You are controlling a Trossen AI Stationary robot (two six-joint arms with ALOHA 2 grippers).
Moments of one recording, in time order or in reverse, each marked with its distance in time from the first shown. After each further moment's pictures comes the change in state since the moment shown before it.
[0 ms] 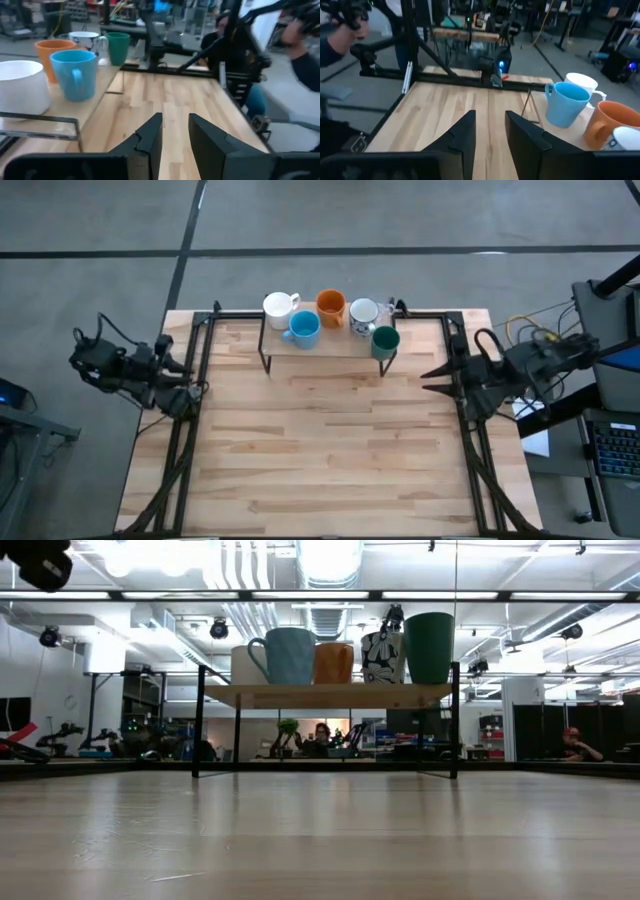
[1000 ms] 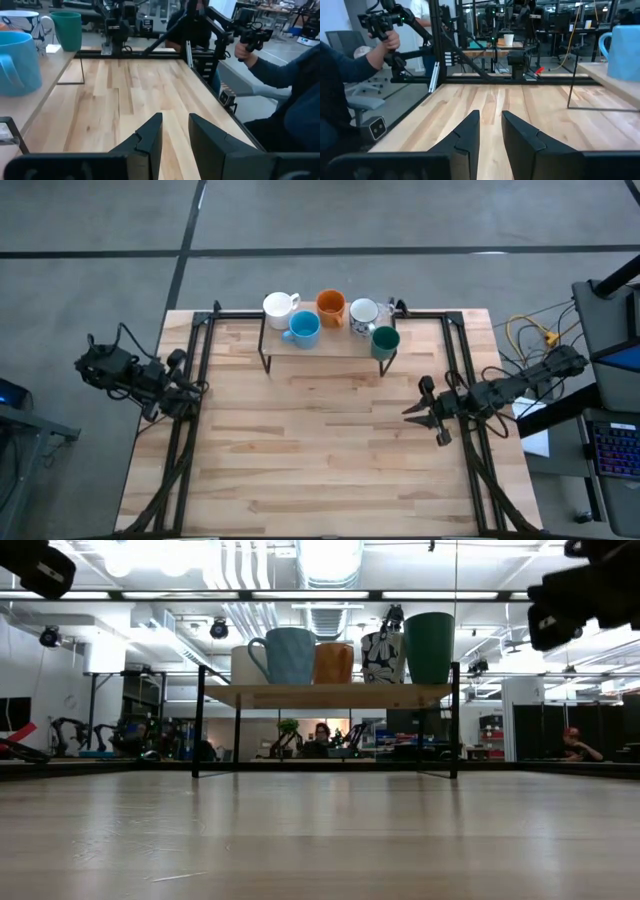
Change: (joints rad) left arm 0.004 -0.031 -0.110 0.042 0.210 0.033; right arm 0.000 -0.312 -0.966 0.880 -0.131 0.056
